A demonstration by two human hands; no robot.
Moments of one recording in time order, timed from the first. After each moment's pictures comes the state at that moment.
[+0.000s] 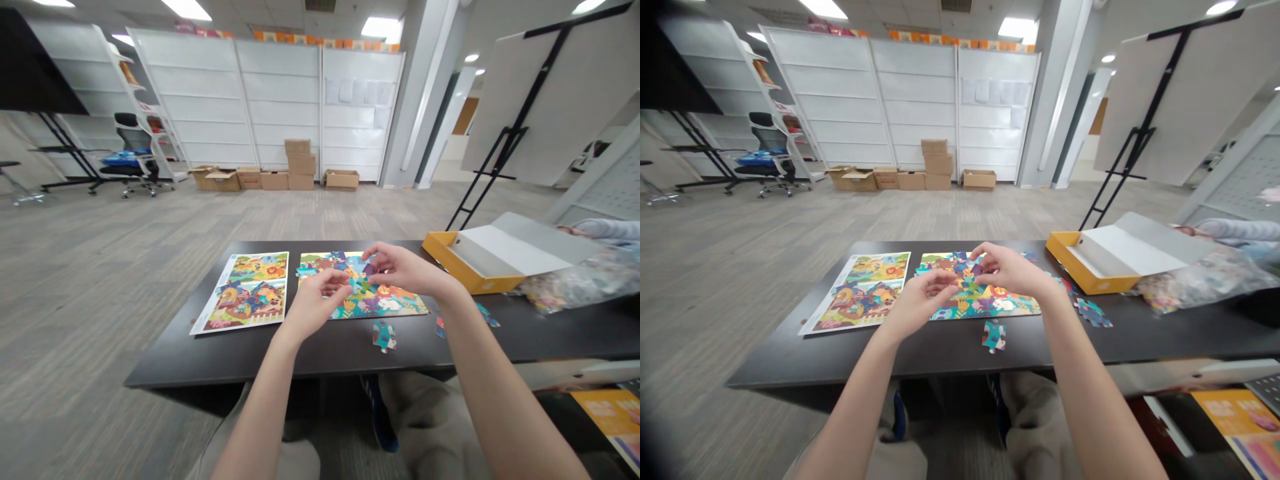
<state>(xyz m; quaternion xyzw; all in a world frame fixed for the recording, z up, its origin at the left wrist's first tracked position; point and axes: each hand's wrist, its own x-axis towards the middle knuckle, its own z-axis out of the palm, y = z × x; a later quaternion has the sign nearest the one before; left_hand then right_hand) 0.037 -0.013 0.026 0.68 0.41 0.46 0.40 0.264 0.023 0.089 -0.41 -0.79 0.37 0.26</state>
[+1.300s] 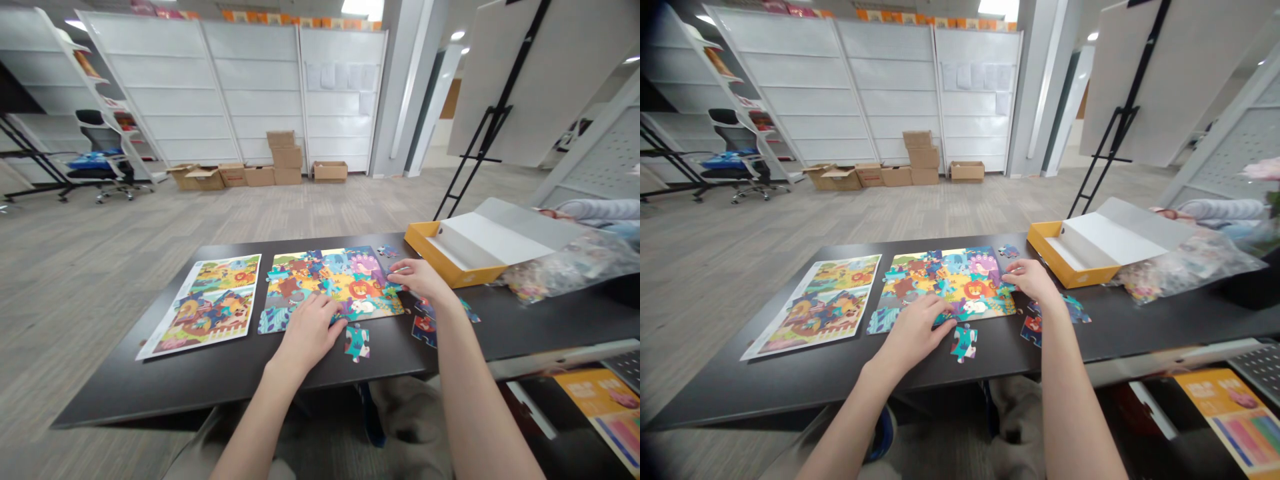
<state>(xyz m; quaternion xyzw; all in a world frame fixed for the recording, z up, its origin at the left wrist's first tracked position) 0.087 -0.021 -0.009 0.85 0.48 0.19 0.09 0.374 0.054 -0.004 -0.68 -0.55 0.35 0.34</state>
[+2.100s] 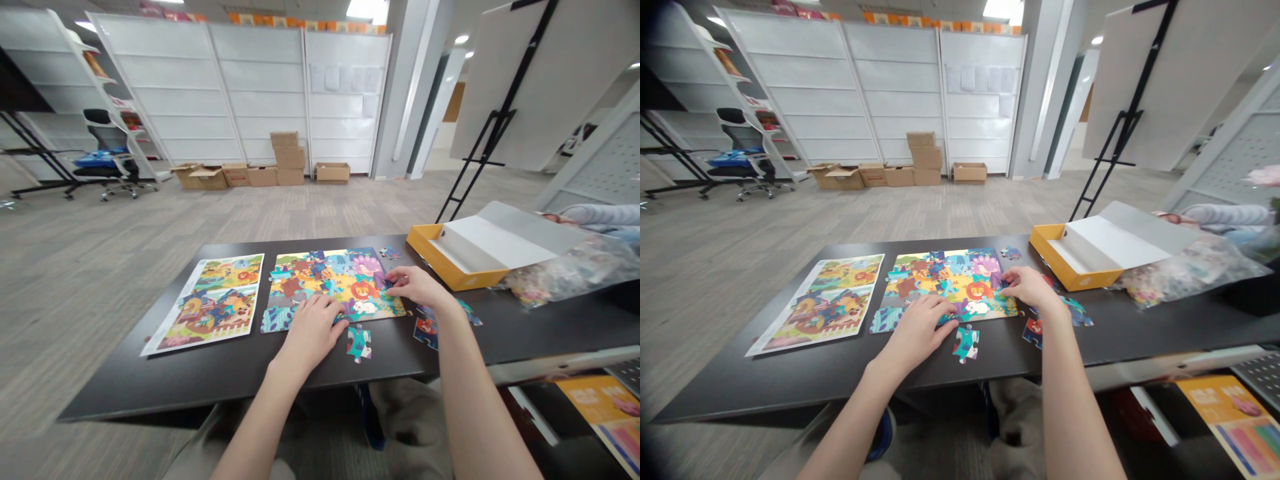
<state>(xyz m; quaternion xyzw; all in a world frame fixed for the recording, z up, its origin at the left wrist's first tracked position) 0.088 -0.021 -0.007 0.85 0.49 0.17 0.10 0.377 0.055 -0.010 -0.62 -0.66 0.32 0.26</state>
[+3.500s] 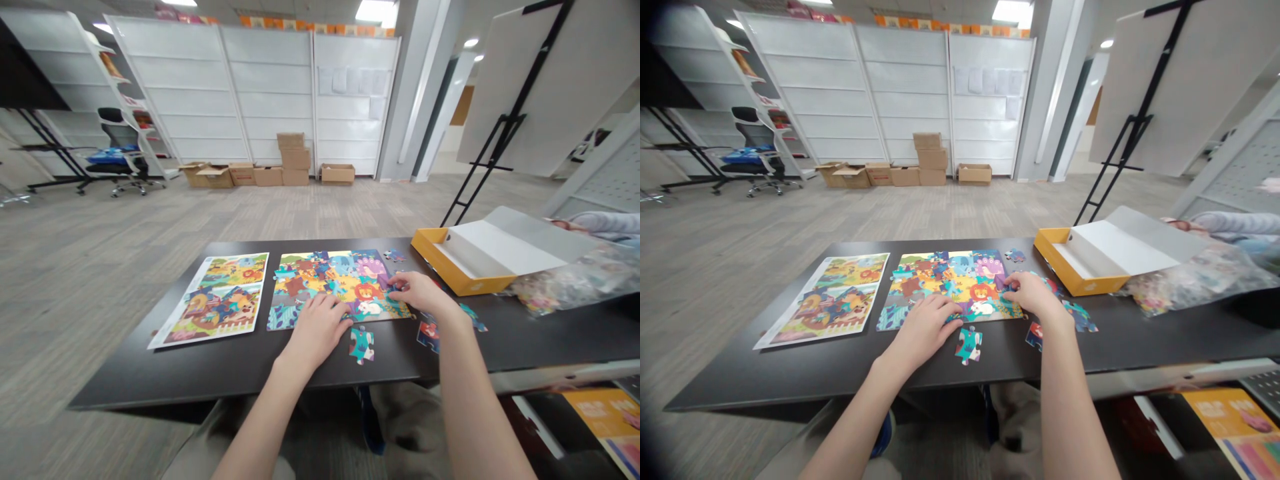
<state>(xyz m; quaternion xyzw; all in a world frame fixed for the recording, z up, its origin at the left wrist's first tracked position) 0.090 -0.018 -0.015 0.86 0.47 0.17 0.05 0.366 0.047 -0.001 -0.66 -0.72 0.16 0.16</state>
